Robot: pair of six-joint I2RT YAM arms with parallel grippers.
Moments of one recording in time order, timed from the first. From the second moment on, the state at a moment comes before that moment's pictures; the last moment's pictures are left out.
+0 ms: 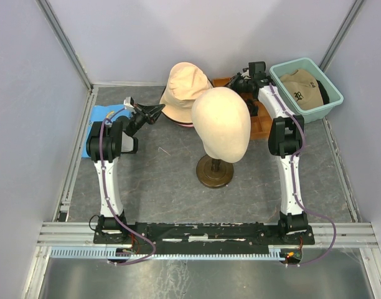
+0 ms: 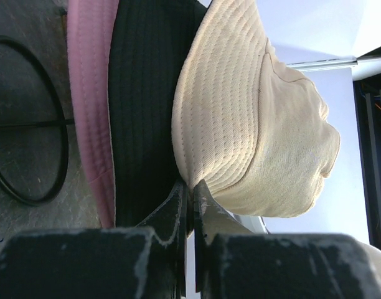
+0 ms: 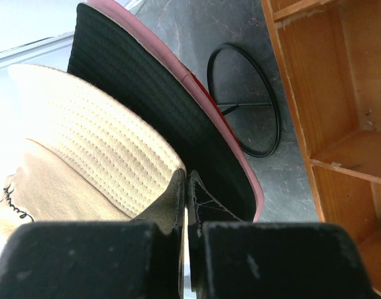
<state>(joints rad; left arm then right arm) 0.00 2.36 1.10 1.54 0.71 -1.71 0.13 2.58 2.36 -0.49 -0.74 1.10</state>
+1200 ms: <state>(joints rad) -0.03 2.27 0.94 1.54 0.55 -1.75 0.08 2.60 2.22 -0.15 -0.74 1.35</state>
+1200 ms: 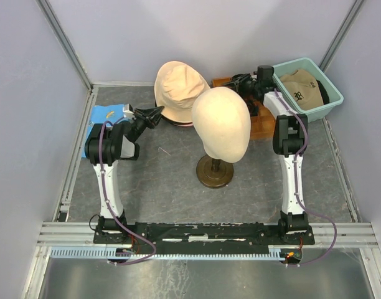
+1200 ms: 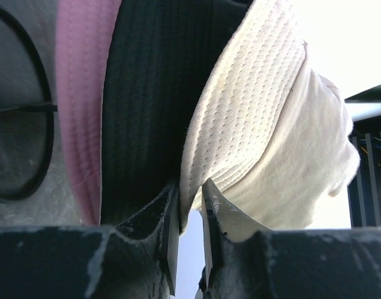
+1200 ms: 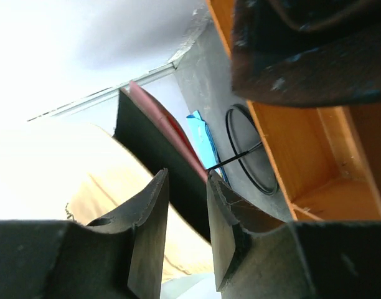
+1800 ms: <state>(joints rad) -0.11 2.12 0.71 1.54 0.50 -1.75 0.07 2.53 2.13 -0.09 -0.74 1.38</state>
